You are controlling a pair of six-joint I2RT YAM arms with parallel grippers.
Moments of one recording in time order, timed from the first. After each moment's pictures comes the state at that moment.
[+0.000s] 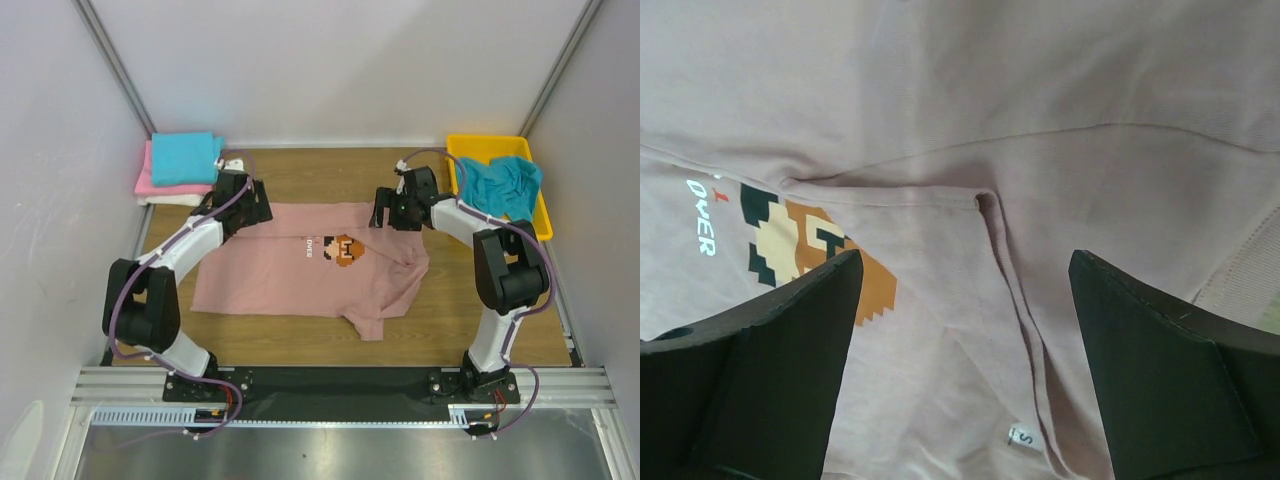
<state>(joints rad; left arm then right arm) -0.24 1.57 1.08 -0.24 -0.15 -0.39 0.30 1.85 1.24 -0.25 -0.20 0.34</state>
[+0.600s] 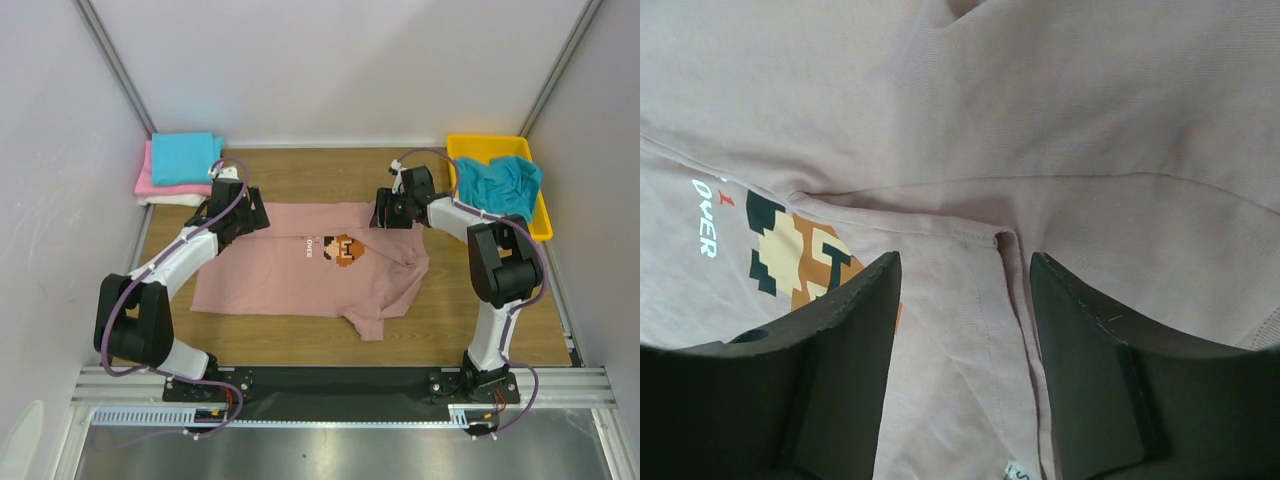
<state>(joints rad) -0.24 1.47 0.97 -0.23 -0.15 -0.42 0.30 1.92 1.27 -0.20 -0.27 0.30</state>
